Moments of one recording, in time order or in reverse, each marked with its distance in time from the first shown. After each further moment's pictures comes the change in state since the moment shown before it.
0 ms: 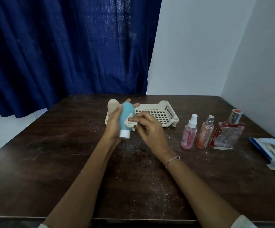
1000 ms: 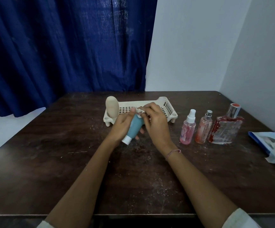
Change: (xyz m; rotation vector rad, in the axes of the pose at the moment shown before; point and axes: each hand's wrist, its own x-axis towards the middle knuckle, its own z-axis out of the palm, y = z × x) left_hand -0.007 -0.013 0.002 0.614 -0.131 -0.012; right_hand 0.008 0.006 -0.006 -0.209 0.116 0.120
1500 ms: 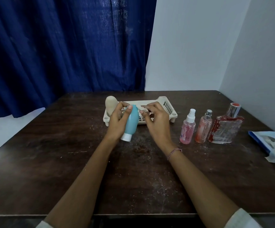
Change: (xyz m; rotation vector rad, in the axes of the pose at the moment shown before) left_hand 0.006 -0.005 -0.005 0.070 0.254 0.169; right_hand 0.004 0.007 0.004 0.122 0.060 0.161
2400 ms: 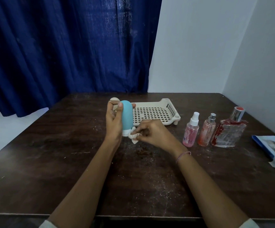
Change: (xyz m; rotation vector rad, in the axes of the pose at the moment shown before) left_hand -0.002 0.012 -0.002 -0.402 0.156 0.032; right_hand -0.004 -0.004 -0.015 0.028 -0.670 -0.128
